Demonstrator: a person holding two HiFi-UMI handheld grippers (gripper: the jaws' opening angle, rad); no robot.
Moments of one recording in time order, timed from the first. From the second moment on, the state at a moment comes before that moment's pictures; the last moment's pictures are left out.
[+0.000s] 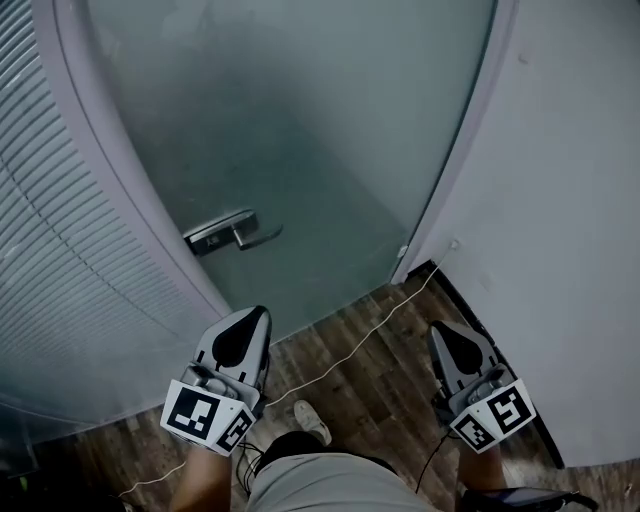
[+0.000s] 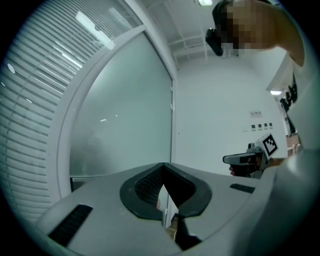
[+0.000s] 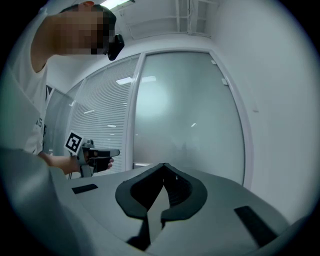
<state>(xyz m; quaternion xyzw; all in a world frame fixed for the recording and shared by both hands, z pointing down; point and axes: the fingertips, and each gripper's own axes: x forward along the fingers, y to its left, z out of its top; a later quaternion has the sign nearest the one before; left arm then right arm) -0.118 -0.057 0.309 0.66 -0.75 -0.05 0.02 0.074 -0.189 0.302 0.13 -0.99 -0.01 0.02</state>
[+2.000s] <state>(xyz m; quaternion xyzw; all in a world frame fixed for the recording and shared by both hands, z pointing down) -0.264 -0.077 0.356 0.38 -0.92 -0.05 0.06 -0.277 -0.228 0.481 -0.29 -0.91 -0.18 0.25</state>
